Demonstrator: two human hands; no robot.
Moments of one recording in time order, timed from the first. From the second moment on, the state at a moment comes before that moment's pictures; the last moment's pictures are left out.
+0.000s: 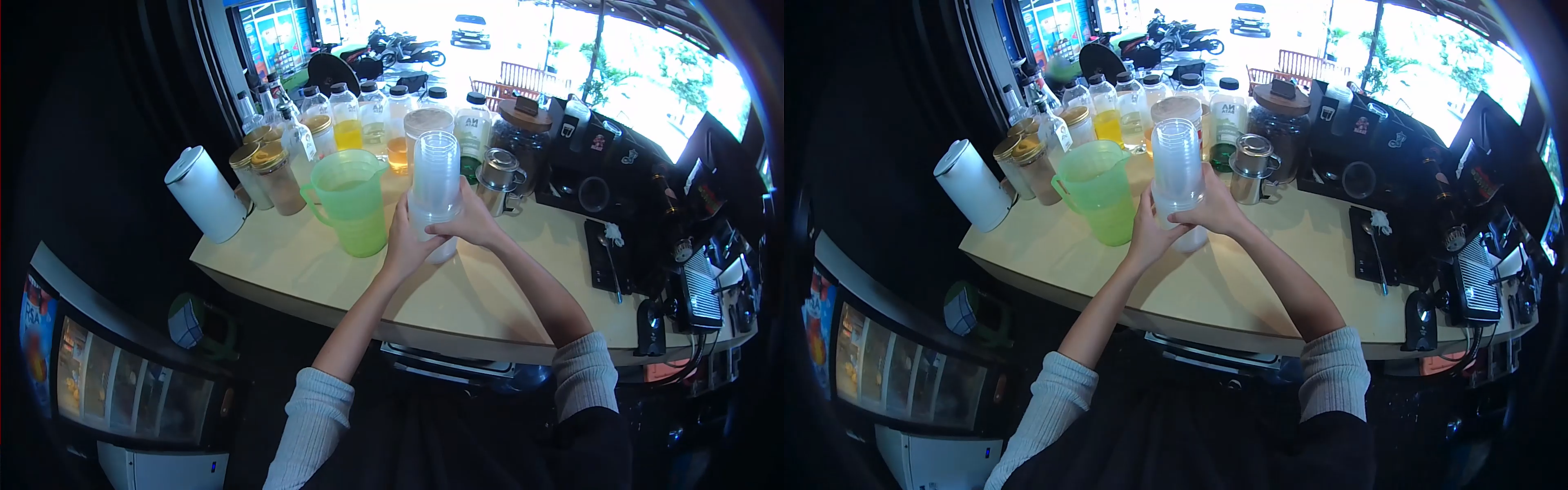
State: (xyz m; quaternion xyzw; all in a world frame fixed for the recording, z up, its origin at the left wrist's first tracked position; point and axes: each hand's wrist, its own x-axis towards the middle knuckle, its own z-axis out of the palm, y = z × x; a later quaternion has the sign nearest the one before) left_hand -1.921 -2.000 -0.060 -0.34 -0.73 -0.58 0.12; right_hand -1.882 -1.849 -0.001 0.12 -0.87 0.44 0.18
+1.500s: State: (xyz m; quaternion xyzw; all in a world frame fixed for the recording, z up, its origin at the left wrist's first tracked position) left_hand -1.862 -1.935 0.049 -0.52 -0.64 -0.46 0.33; right_hand -1.808 -1.754 0.066 0.16 -0.58 0.79 0.10
